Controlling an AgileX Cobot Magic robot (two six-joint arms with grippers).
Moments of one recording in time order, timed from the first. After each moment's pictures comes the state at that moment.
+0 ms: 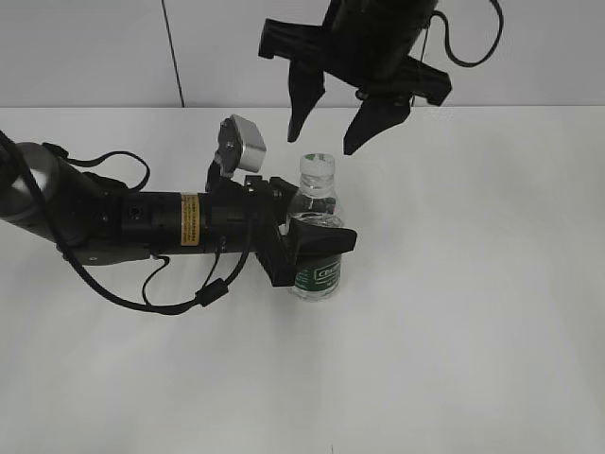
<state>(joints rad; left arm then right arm) -0.42 2.18 -1.01 1.12 -1.07 -0.63 0.61 1.94 -1.78 0.23 1.18 0.42</state>
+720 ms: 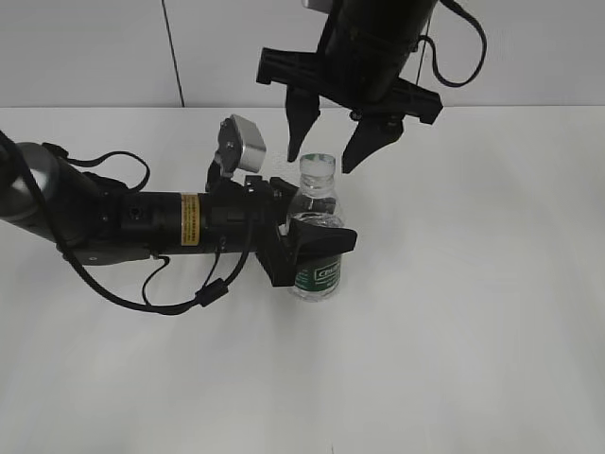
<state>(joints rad) -0.42 2.18 -1.01 1.13 -1.07 -0.63 0.61 1.98 -1.78 0.23 1.19 0.42</state>
